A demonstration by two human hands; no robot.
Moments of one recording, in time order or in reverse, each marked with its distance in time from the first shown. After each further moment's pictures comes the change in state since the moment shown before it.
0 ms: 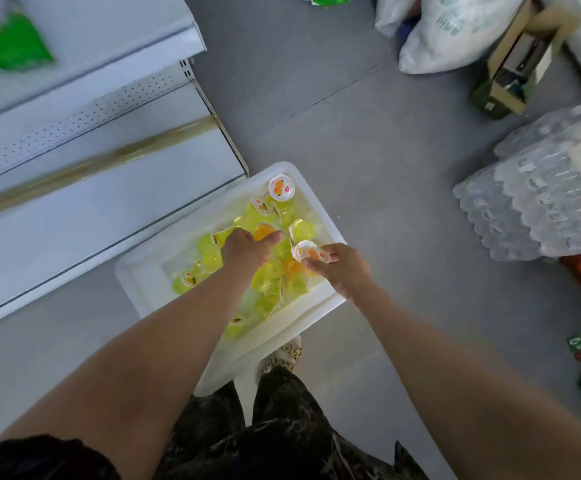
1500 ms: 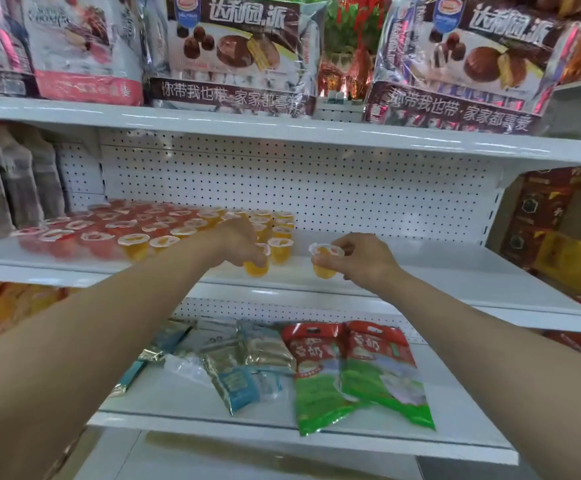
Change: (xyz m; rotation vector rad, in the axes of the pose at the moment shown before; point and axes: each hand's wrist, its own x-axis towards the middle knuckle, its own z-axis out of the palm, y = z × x) left_hand -0.307 0.037 -0.776 0.247 0.575 0.531; right_hand -0.457 -0.609 0.188 -0.122 0.053 -1.352
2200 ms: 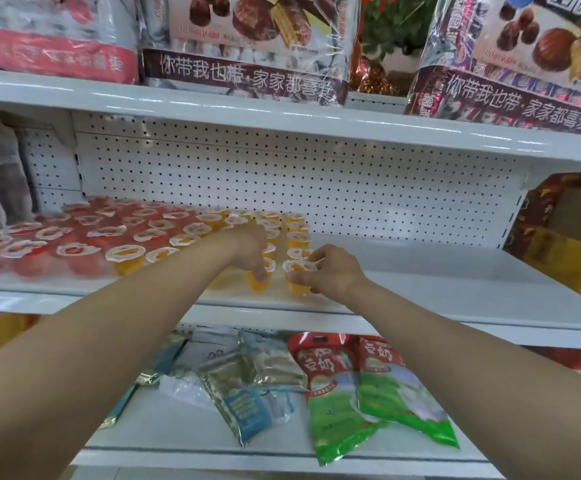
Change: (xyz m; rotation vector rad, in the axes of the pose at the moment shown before) left_hand 0.079 -0.034 -0.023 0.469 -0.045 0.112; right_hand 0.070 -0.025 0.103 -0.037 -0.051 0.158
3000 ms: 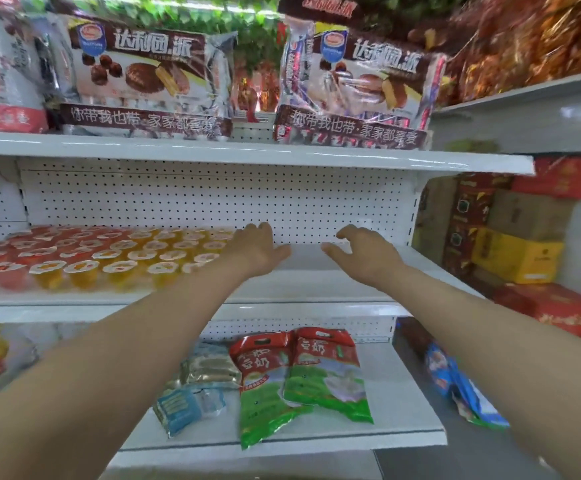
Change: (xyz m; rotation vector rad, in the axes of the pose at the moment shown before) left_hand -0.048 0.212 0.020 -0.147 0.302 0.026; right_hand -0.093 0.097 -0.229 -0.522 0.225 -0.235
